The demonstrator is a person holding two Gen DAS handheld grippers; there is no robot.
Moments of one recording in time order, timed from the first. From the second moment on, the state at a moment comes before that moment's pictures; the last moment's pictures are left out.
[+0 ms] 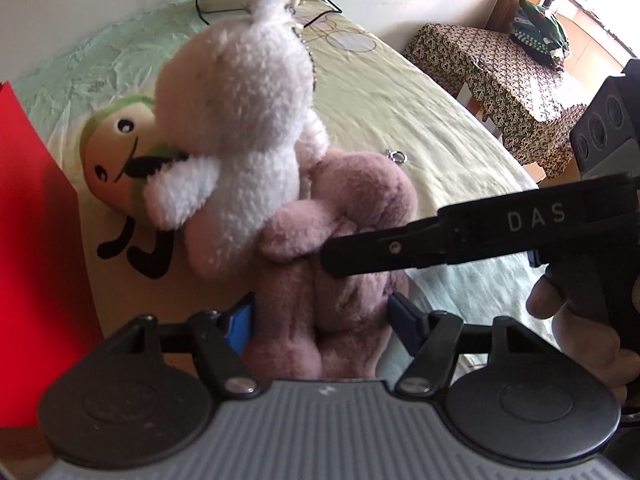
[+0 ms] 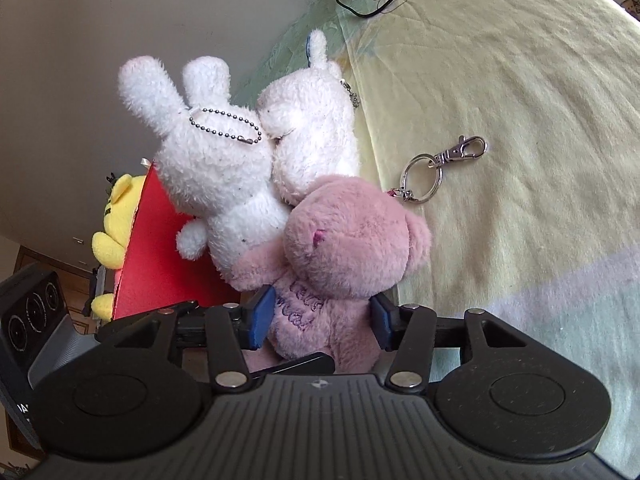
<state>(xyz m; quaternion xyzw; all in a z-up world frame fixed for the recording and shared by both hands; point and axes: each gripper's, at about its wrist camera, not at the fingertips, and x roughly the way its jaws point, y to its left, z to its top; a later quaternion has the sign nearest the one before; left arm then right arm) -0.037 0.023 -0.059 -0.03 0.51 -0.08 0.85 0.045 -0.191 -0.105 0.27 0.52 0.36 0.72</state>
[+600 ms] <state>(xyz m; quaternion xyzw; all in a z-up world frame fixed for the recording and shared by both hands) -0.090 -0.004 -0.016 -0.05 0.48 -0.14 0.86 -0.005 -0.227 -0.042 0.21 0.47 0.39 0.77</state>
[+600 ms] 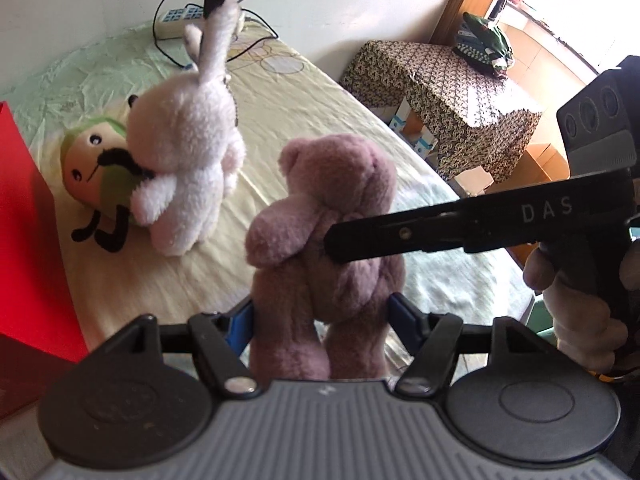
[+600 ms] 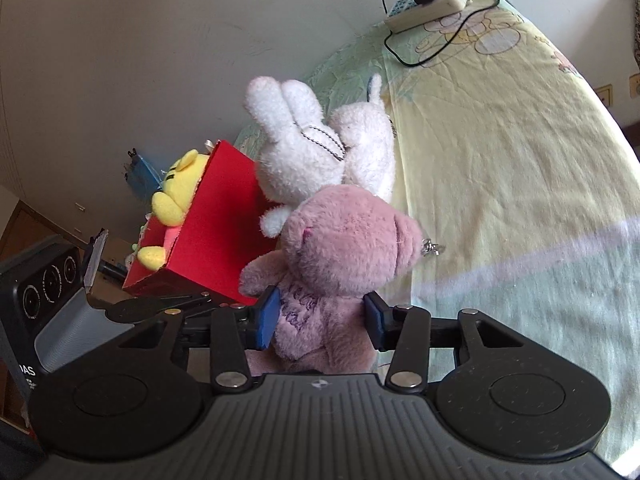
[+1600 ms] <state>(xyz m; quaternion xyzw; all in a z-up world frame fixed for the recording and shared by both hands) -0.163 0.203 0.097 -0.11 0.30 -0.05 0.95 -0.025 -0.013 0.091 0.14 0.29 0.52 0.80</state>
